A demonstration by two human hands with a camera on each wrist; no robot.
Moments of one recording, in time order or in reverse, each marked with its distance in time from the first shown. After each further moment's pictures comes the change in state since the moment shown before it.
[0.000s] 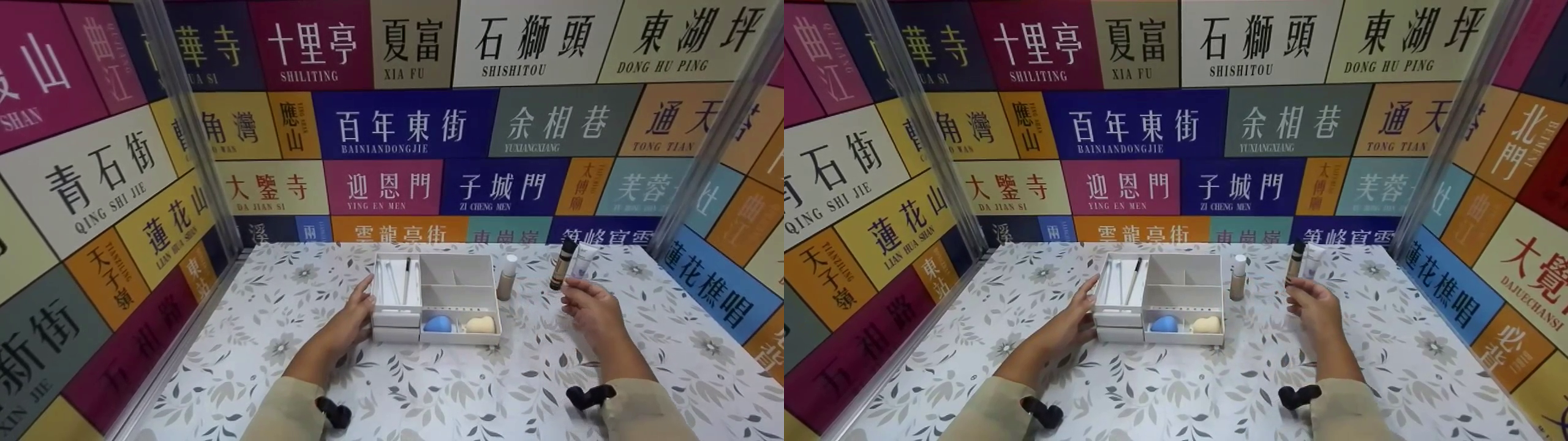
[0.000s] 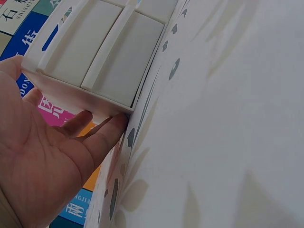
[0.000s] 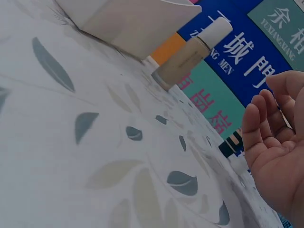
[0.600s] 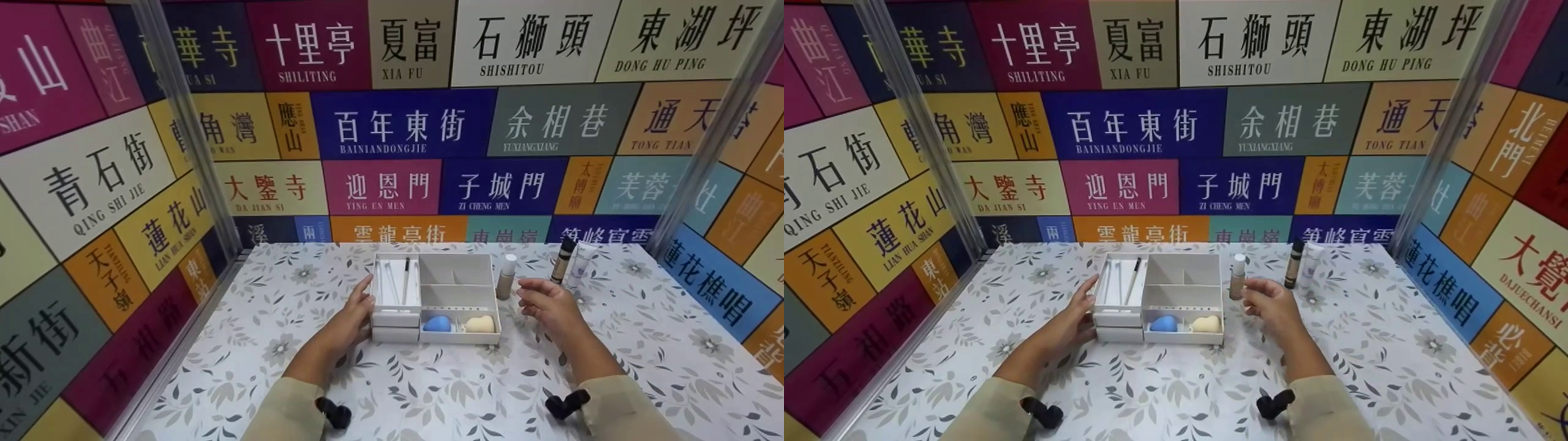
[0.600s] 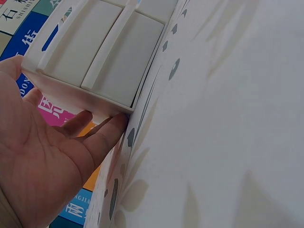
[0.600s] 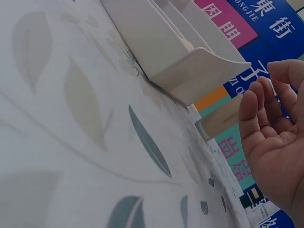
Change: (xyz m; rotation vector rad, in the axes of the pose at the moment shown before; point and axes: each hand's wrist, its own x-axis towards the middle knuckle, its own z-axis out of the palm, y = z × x) left_hand 0.000 -0.001 -0.001 0.021 -0.012 0.014; right_hand -0.015 0.016 0.065 -0.132 -0.205 -0.086
